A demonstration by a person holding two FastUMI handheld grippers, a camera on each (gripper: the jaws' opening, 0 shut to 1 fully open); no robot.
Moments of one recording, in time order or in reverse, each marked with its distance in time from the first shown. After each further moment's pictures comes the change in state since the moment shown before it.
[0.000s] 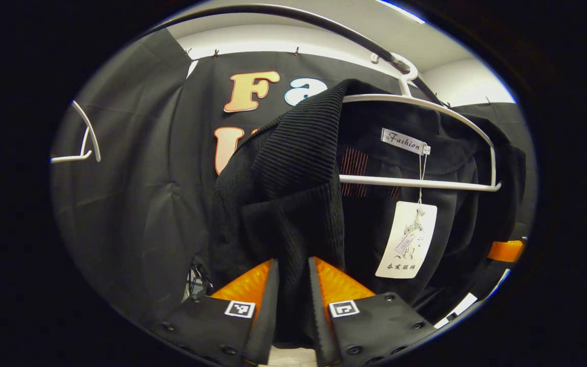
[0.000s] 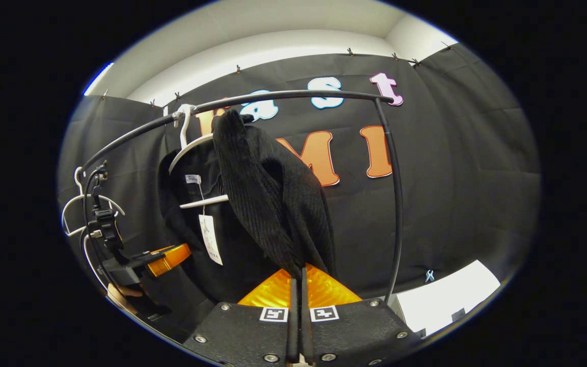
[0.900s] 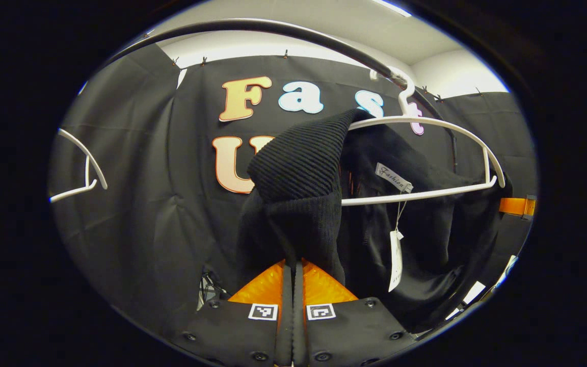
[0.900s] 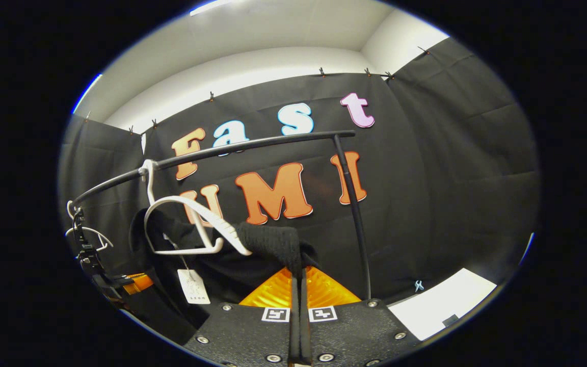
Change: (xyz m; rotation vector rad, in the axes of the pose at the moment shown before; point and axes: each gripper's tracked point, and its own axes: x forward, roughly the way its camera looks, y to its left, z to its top) left arm -0.026 0.023 0.031 0.079 0.018 -0.006; right arm -0.010 -0.079 0.085 0.056 -0.154 -0.125
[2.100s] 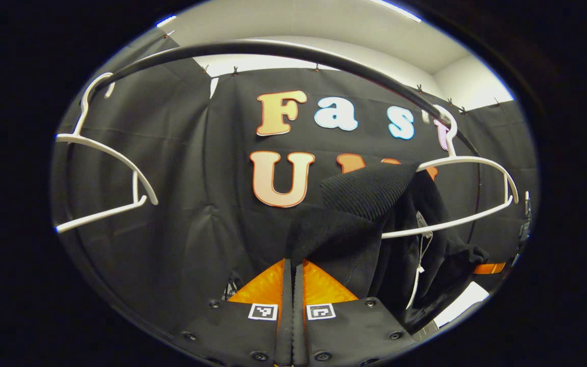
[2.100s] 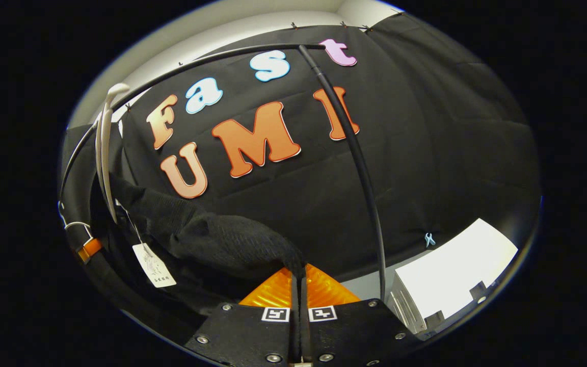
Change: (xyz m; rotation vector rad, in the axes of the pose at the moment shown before) left arm -0.036 0.084 0.046 -0.028 -0.081 0.172; right arm 0.061 -0.017 -0.168 0.124 0.299 -0.008
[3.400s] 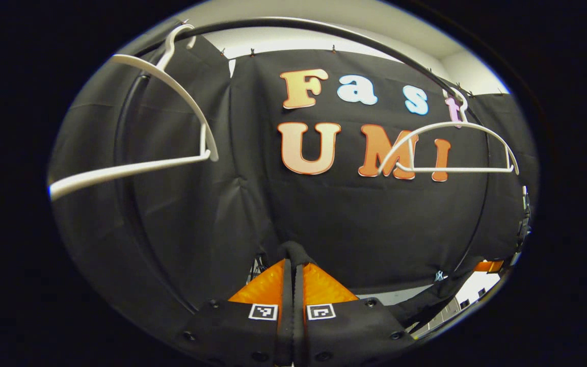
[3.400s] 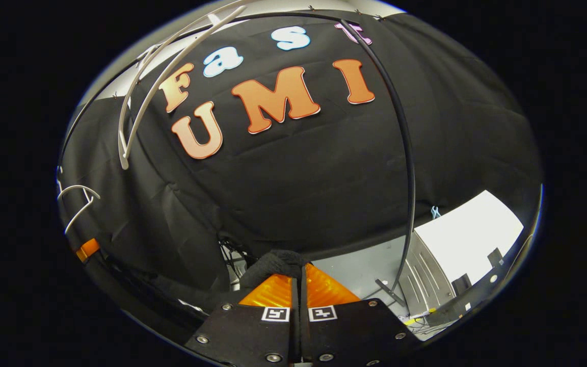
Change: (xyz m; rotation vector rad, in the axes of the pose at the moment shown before) left arm -0.056 0.084 -0.095 0.030 0.181 0.016; right arm -0.031 0.079 -0.134 -0.018 0.156 -0.014
